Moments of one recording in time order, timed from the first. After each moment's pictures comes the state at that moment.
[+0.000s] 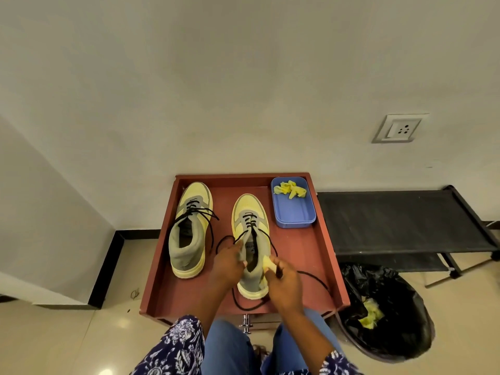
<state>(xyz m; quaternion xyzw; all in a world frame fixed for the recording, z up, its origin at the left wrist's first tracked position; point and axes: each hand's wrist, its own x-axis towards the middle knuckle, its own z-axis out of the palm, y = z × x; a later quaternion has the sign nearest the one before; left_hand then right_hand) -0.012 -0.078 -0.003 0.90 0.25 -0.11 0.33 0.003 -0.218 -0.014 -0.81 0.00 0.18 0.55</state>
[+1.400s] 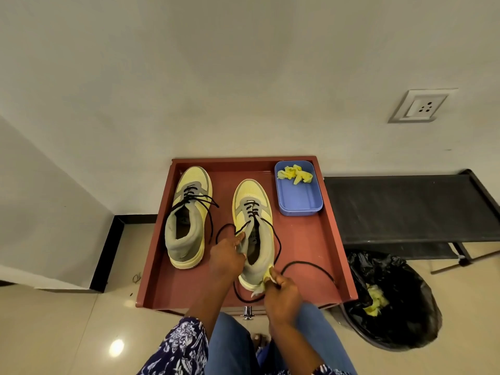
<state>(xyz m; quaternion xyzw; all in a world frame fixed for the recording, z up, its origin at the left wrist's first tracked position) -0.010 -0.083 -0.002 0.85 0.35 -0.06 0.39 -0.023 -0.207 -0.040 -0.79 0.17 0.18 0.56</state>
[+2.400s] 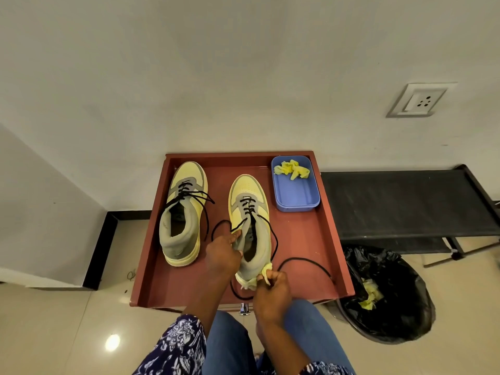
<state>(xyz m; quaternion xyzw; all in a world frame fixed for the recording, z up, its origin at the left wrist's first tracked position) -0.007 -0.080 -0.016 0.83 0.38 -0.08 0.40 -0.033 -0.192 -0.051 -0.78 0.21 0.16 0.58</state>
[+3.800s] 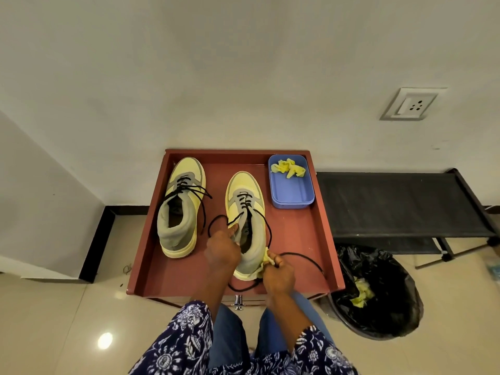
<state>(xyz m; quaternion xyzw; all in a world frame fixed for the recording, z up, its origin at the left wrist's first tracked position) -0.007 -0.101 -0.004 0.83 0.42 -0.06 0.36 0.003 -0.210 -0.047 -0.72 0.24 0.22 0.61</state>
